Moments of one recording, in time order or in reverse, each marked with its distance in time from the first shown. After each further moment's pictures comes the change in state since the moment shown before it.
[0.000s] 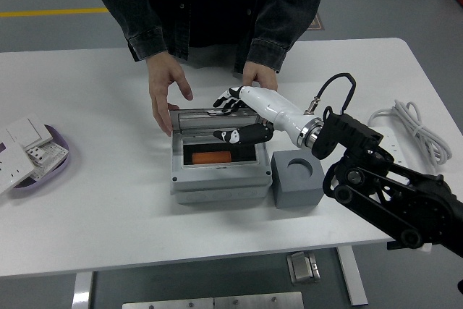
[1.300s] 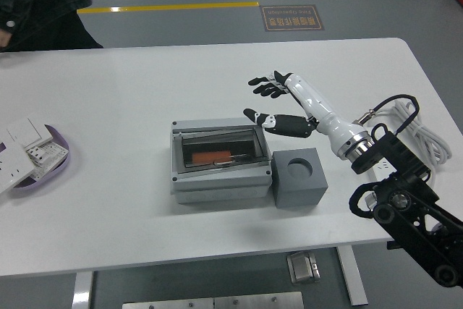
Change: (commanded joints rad) left arm 0.016 -0.005 0.021 0.000 -0.017 0.000 0.009; right arm -0.331 0.050 0.400 0.118 0.042 -0.058 0.117
